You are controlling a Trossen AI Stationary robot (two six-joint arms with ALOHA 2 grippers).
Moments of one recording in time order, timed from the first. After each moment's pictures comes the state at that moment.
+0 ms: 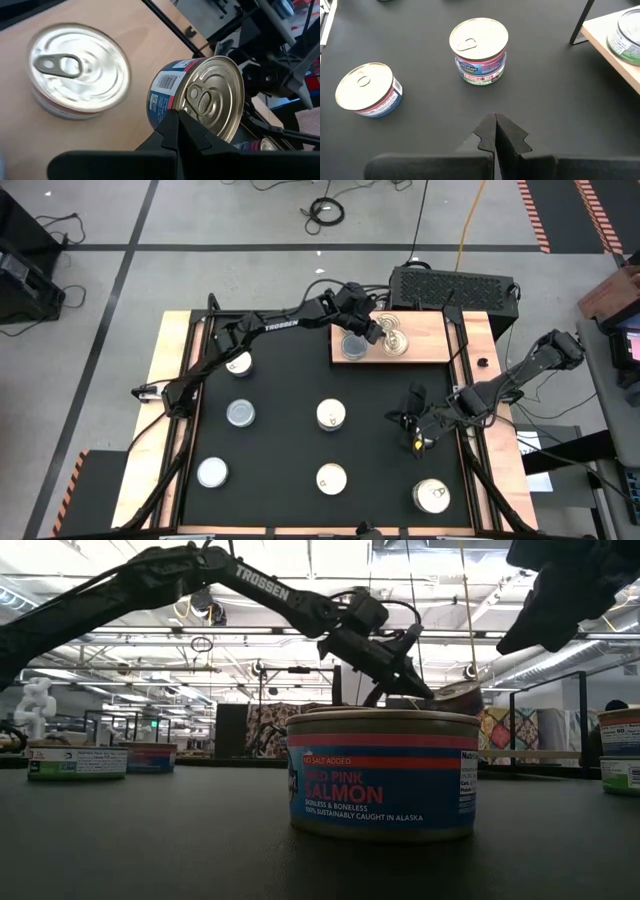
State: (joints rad) left arm 0.43 2.42 2.17 -0.30 0.44 -0.50; right arm 0.48 1.02 0.64 -0.43 0.52 0.66
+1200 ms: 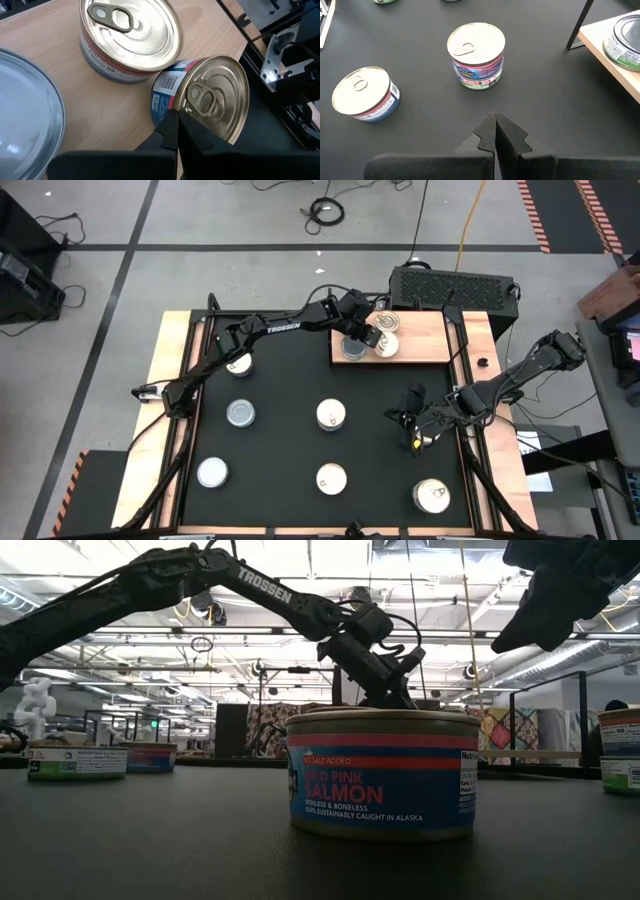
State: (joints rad) left arm 0.41 2.44 2.17 -0.43 0.25 -0.52; right arm 0.47 1.02 0.64 -0.41 0.52 0.63
